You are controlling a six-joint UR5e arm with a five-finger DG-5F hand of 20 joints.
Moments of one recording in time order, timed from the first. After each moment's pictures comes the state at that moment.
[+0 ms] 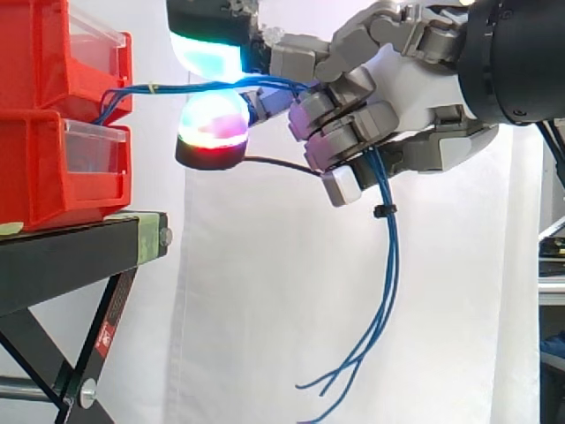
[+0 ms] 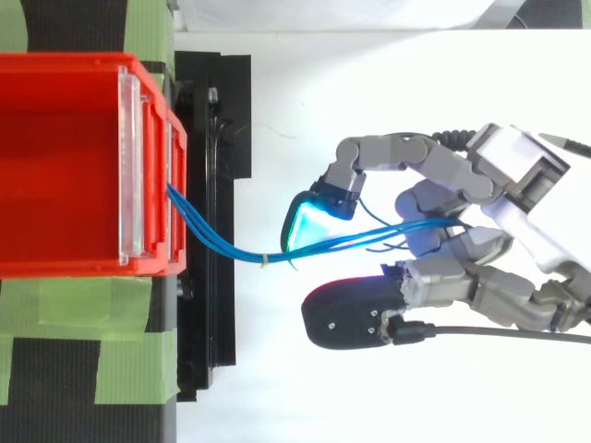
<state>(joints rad) 0.47 -1.95 -1.63 -2.64 -0.46 -0.43</state>
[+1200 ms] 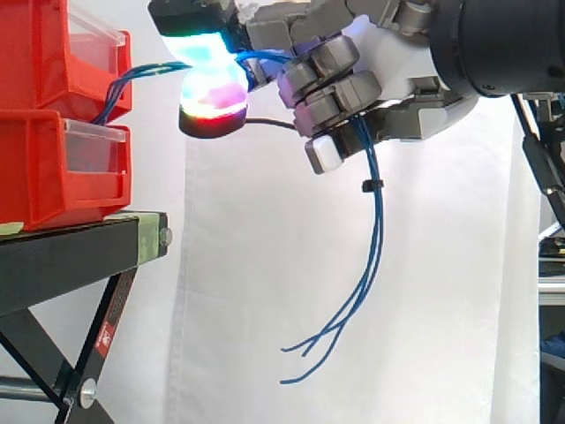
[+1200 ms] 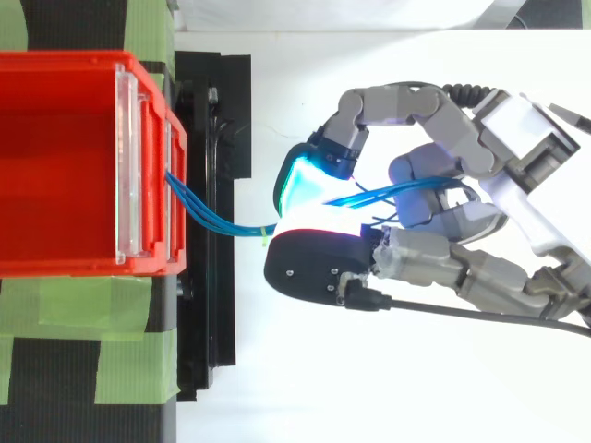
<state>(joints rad) 0.46 -1.95 -1.63 -2.43 -0.42 -0.68</state>
